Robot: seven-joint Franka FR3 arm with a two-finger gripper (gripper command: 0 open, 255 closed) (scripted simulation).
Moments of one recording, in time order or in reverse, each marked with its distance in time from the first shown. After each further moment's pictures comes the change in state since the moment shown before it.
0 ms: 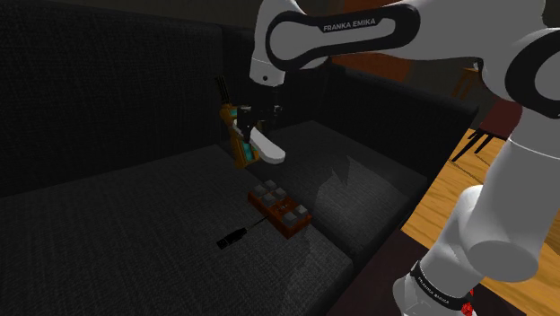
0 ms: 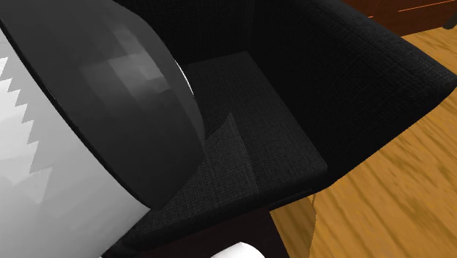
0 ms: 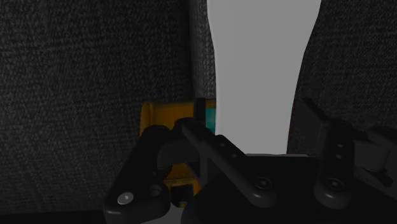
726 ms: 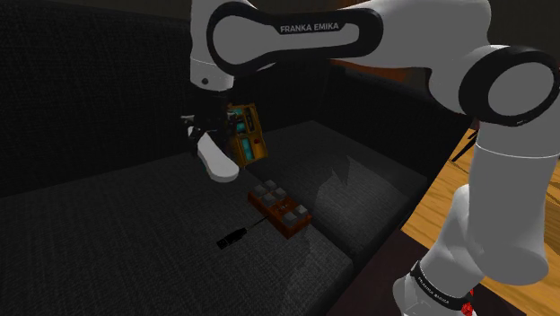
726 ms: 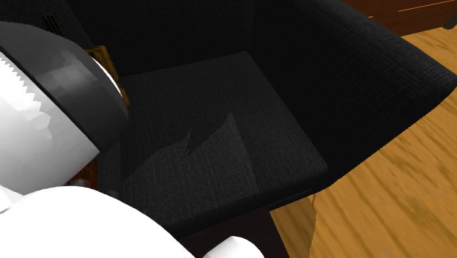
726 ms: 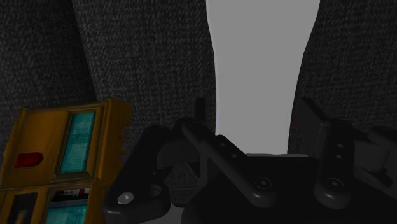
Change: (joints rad) arm 0.155 0.245 0.087 0.319 -0.066 -0.063 0.248
